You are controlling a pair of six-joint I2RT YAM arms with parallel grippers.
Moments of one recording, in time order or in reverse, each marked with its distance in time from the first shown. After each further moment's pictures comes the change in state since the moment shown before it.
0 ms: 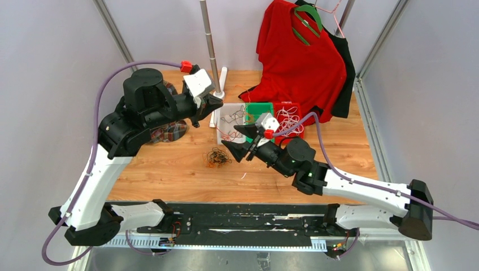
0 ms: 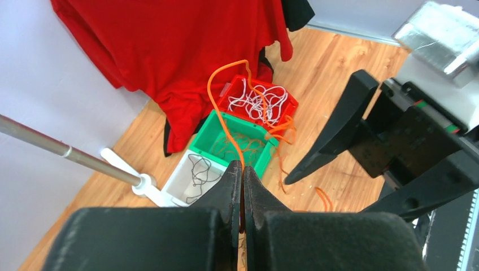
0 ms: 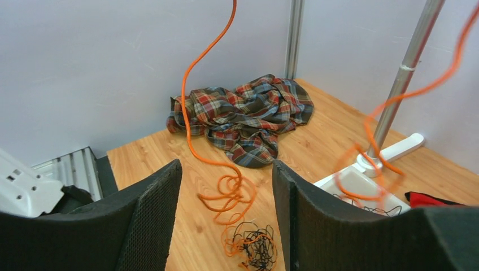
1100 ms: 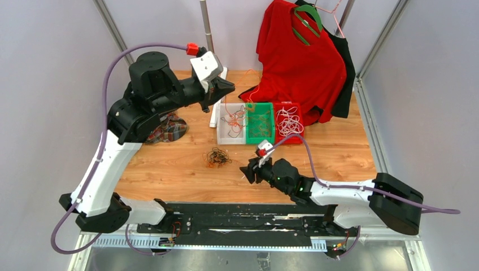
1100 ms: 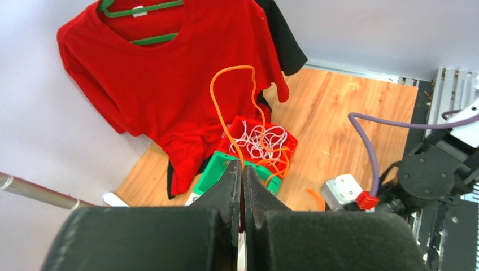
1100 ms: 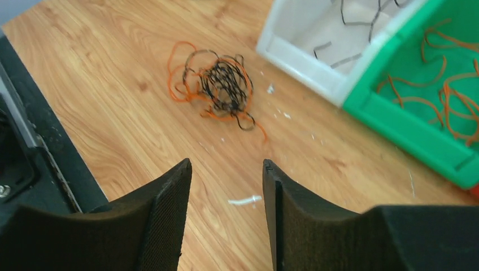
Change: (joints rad) left arm 0.000 0.114 0.138 0.074 0.080 -0.012; right arm -0.060 0.172 -0.405 0.174 0.067 0.185
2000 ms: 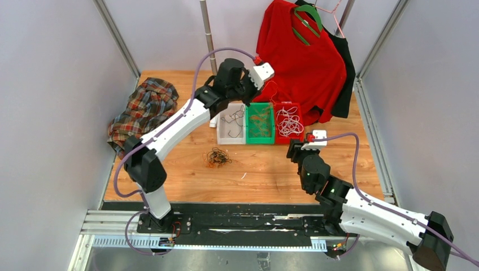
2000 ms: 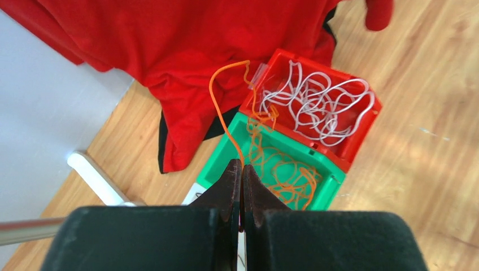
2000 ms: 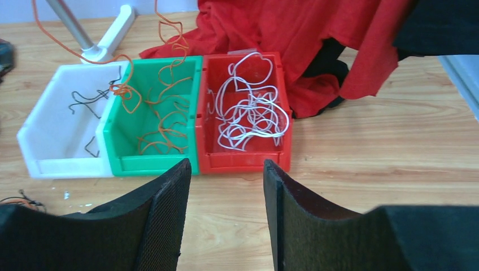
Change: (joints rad) left arm 0.000 0.449 -0.179 0.353 -0.179 0.059; right arm -0.136 -0.523 -0.020 -0.426 0.707 0.008
